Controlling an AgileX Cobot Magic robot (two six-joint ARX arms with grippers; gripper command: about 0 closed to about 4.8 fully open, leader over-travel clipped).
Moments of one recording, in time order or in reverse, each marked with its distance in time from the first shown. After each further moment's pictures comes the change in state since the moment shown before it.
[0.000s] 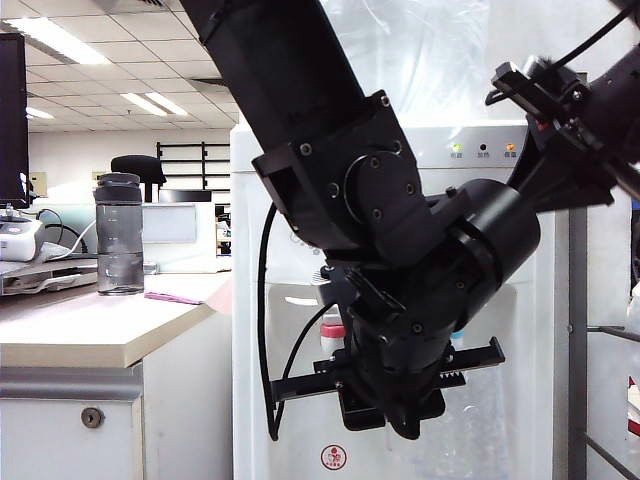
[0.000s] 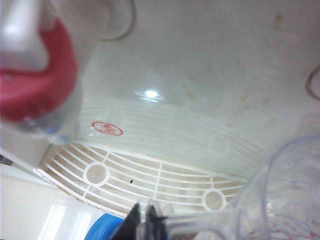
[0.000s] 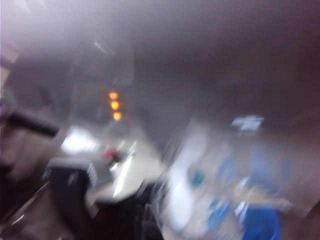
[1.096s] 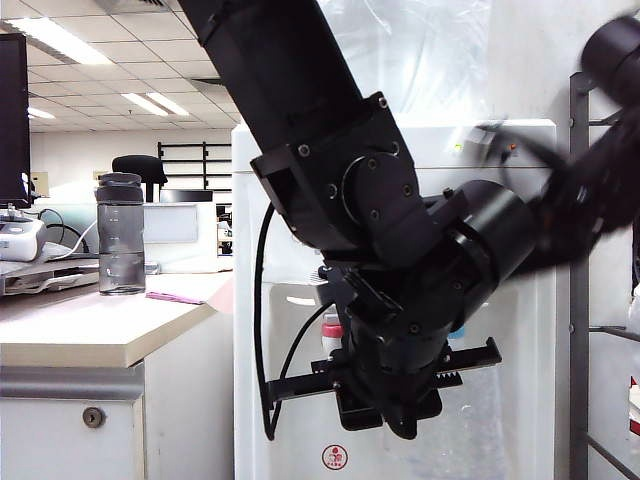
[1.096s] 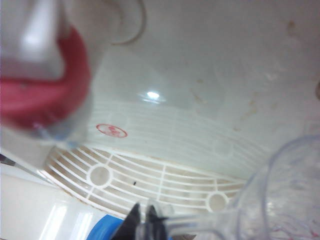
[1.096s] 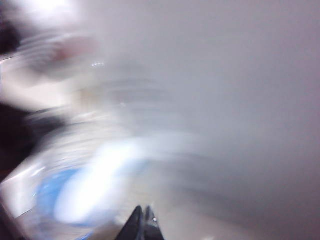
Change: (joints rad) left arm 0.002 0.000 -0.001 -0.001 0.000 0.000; right arm -0.006 0.167 -0.003 0.118 0.058 -0.983
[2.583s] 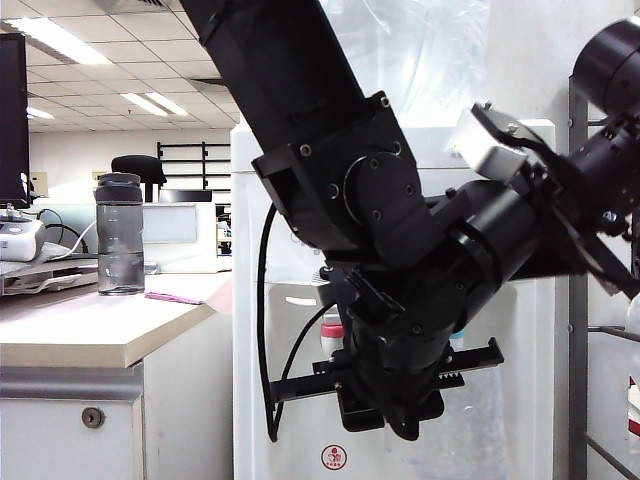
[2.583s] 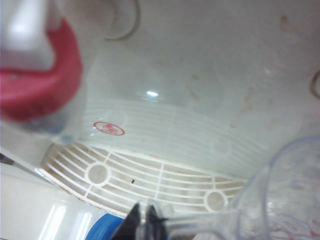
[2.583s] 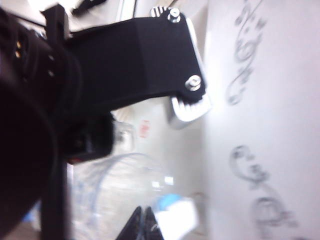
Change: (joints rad) left arm -0.002 0.000 0.001 -0.002 0.000 -0.003; right arm 0.011 0.043 0.004 -0.068 -0.245 -0.676
